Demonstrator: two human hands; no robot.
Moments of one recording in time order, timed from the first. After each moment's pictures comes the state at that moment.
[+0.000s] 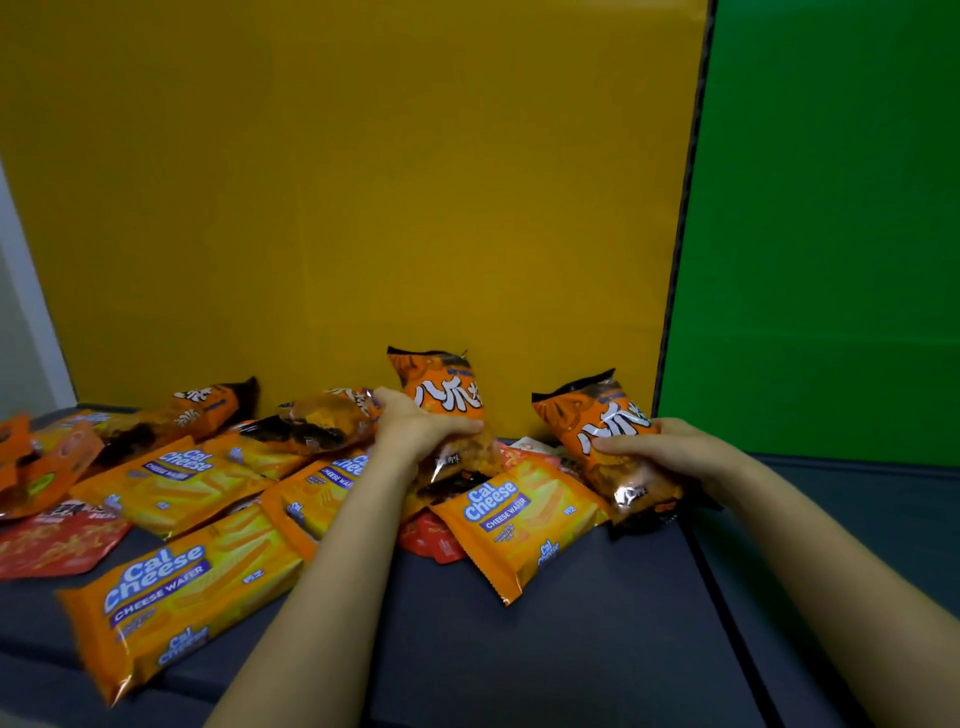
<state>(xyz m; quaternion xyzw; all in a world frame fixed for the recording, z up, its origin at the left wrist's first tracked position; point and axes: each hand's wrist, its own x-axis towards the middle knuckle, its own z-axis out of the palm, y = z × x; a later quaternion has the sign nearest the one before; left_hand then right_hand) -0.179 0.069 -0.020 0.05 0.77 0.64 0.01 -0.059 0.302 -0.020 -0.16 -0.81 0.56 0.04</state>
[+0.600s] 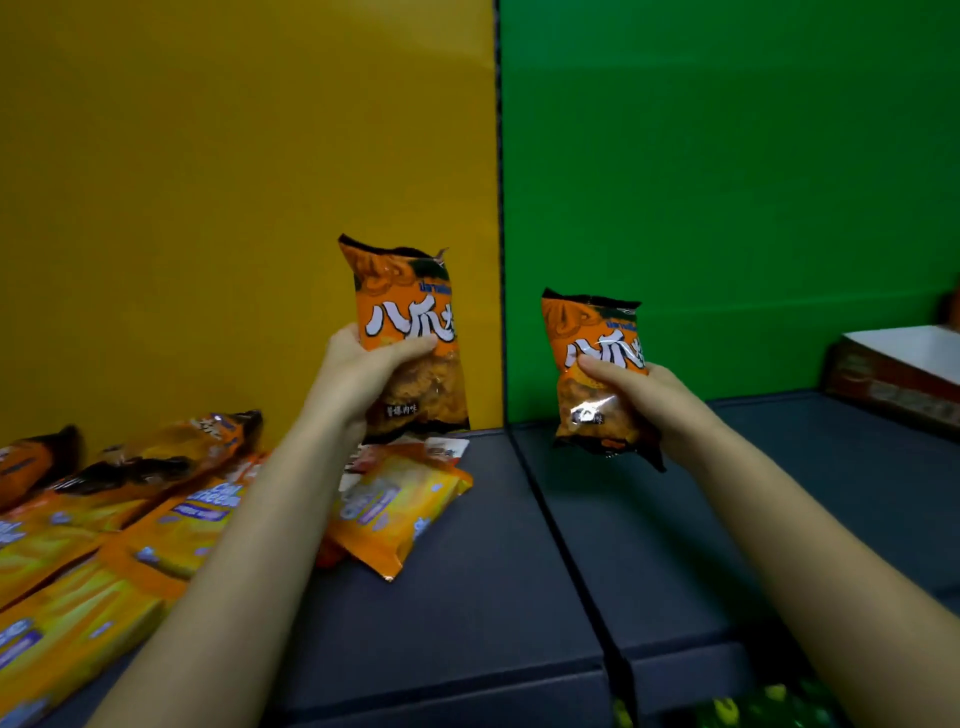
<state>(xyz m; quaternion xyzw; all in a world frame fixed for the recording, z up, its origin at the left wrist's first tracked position) -0.079 0.111 0.048 0.29 0.63 0.72 0.07 0.064 0.317 0.011 -0.22 -0.67 0.65 0.29</state>
